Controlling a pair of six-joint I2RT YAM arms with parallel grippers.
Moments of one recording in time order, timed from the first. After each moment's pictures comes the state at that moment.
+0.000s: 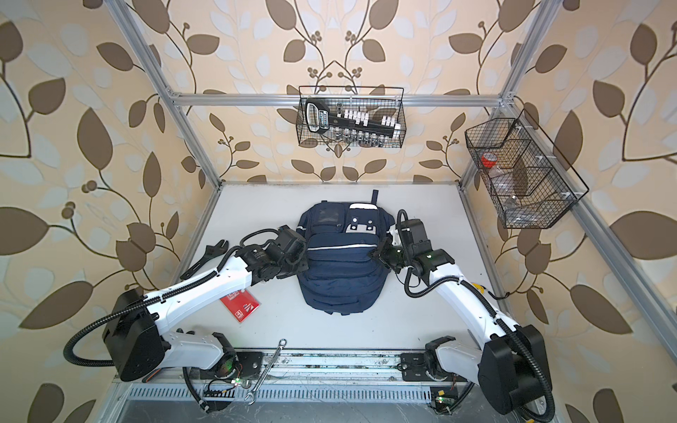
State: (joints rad) left arm -0.70 1.34 0.99 -0.65 -0.17 -0.97; right arm 0.28 1.19 0.83 -0.43 -0.45 0.89
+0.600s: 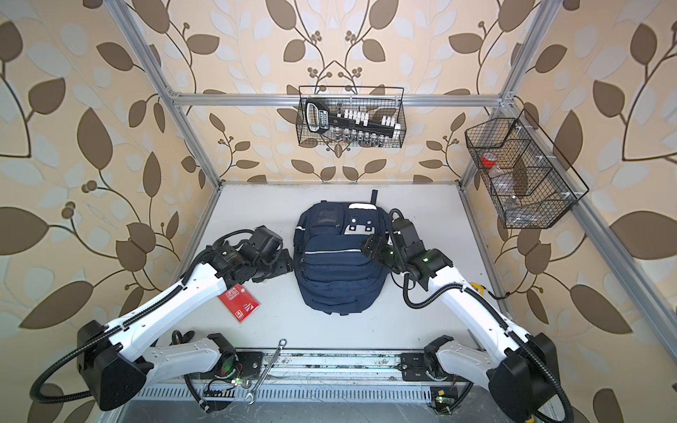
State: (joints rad) left arm -0.61 1.13 1.04 -0.93 -0.18 -0.88; right arm 0.50 1.13 0.94 -0.57 -0.05 0.87
